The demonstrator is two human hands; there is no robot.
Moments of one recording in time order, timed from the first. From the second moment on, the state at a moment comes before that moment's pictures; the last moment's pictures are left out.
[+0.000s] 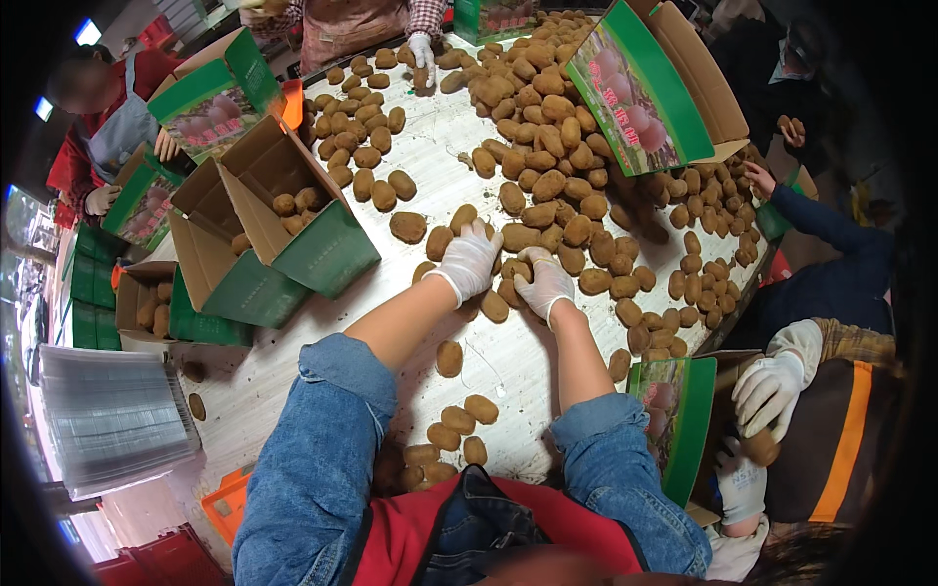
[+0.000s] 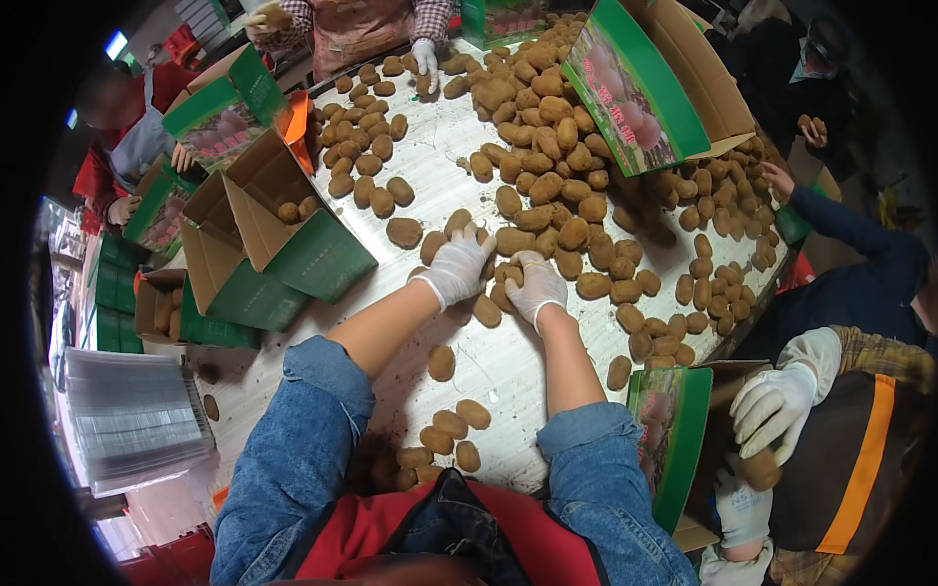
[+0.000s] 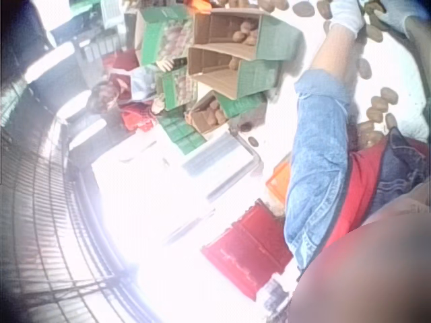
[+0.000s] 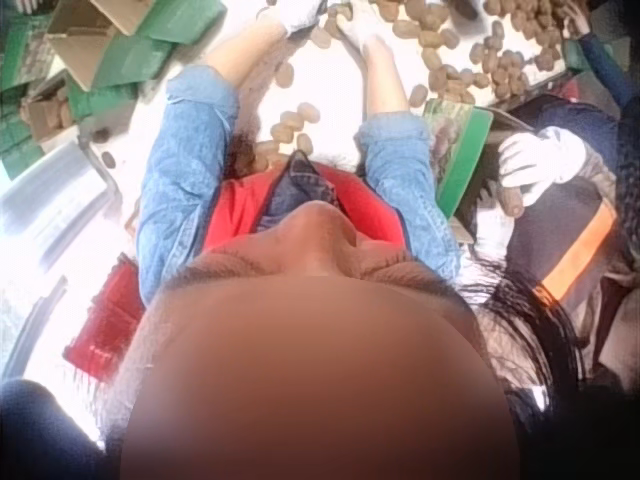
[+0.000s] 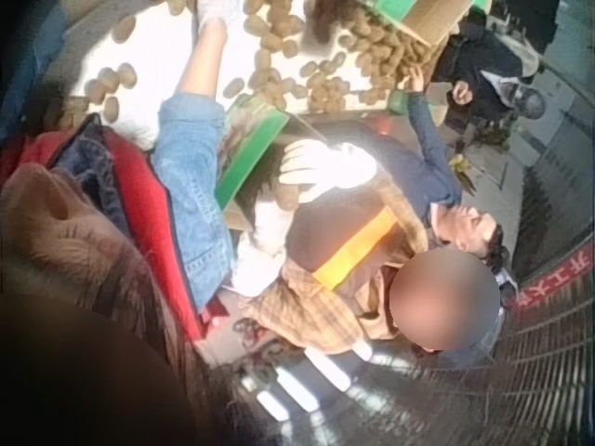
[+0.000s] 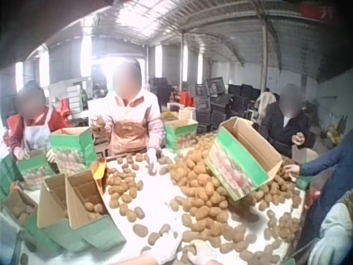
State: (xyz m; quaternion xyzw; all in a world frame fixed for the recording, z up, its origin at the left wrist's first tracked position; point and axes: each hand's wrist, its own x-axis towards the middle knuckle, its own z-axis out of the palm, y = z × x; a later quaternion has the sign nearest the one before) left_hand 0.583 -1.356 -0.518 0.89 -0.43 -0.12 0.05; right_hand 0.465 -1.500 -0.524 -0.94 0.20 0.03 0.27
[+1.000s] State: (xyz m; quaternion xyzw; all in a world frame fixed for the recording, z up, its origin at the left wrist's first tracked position) left_hand 0.608 -1.255 -0.531 0.85 -0.21 -0.29 0.38; right_hand 0.472 -1.460 -0.523 -0.97 0.14 0.01 0.19
